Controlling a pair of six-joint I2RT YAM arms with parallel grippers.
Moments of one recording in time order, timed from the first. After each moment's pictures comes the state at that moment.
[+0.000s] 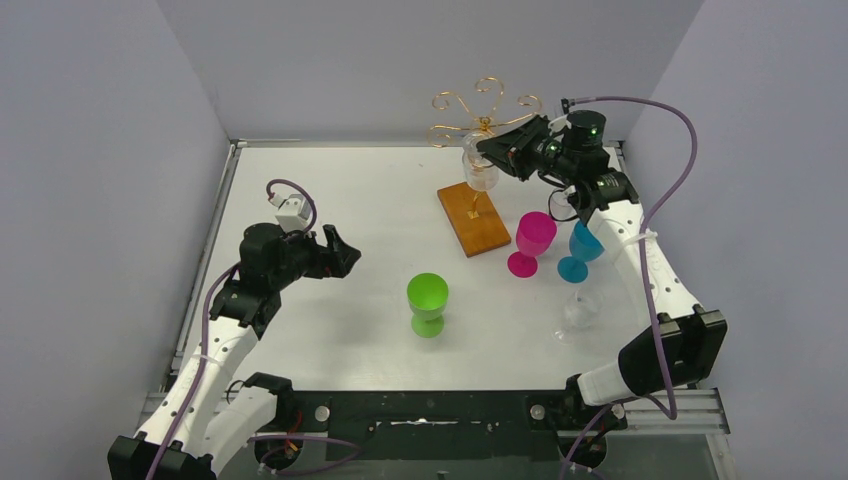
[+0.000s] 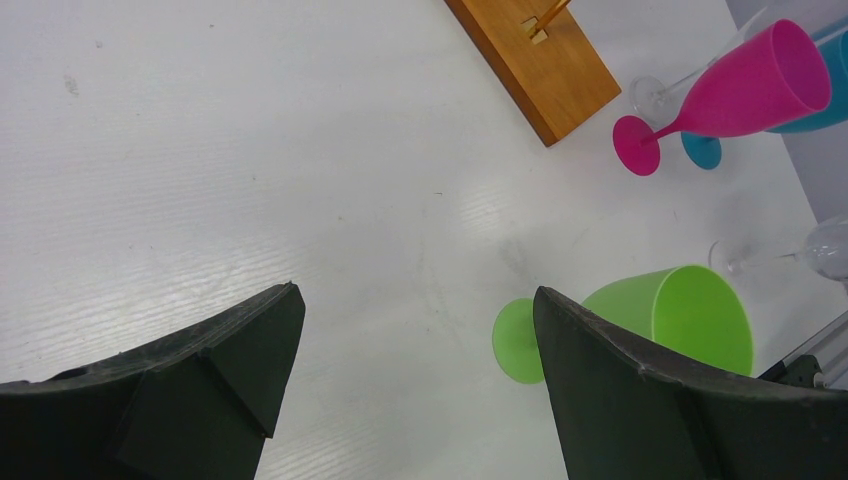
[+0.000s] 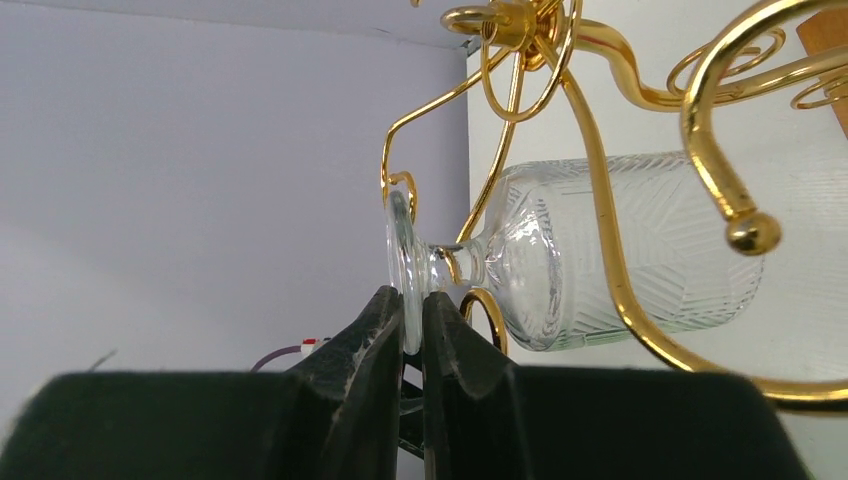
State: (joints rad) left arm -0.24 0.86 0.70 -0.27 0.28 -0.36; right arm 0.23 1.44 1.45 -0.28 -0.49 1.18
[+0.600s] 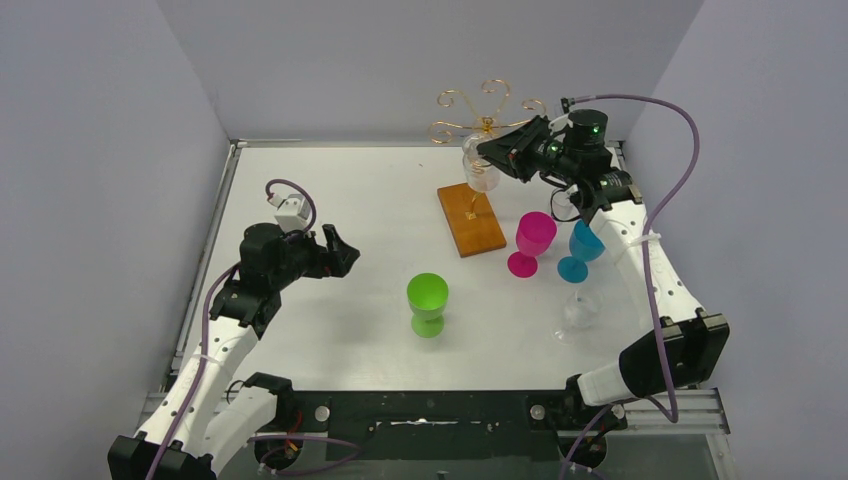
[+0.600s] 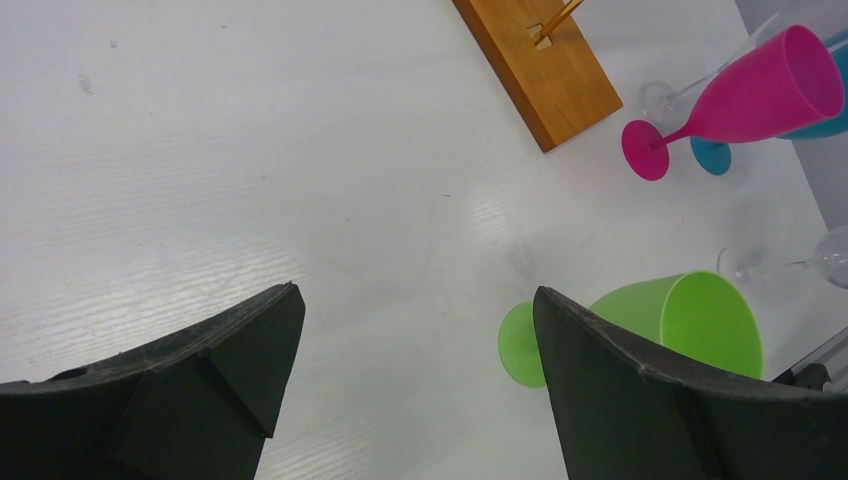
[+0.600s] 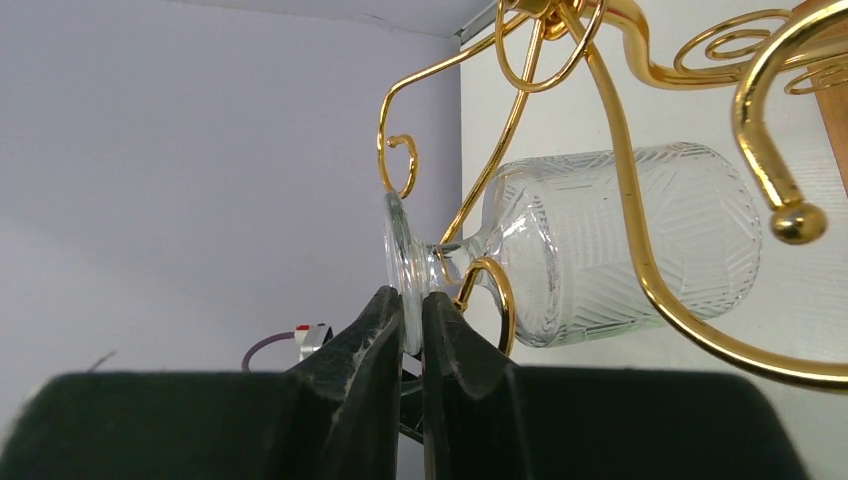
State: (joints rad) left arm -0.24 0.86 0.70 -0.27 0.27 -0.36; right arm 0.23 1.44 1.49 -0.36 -0.50 1.14
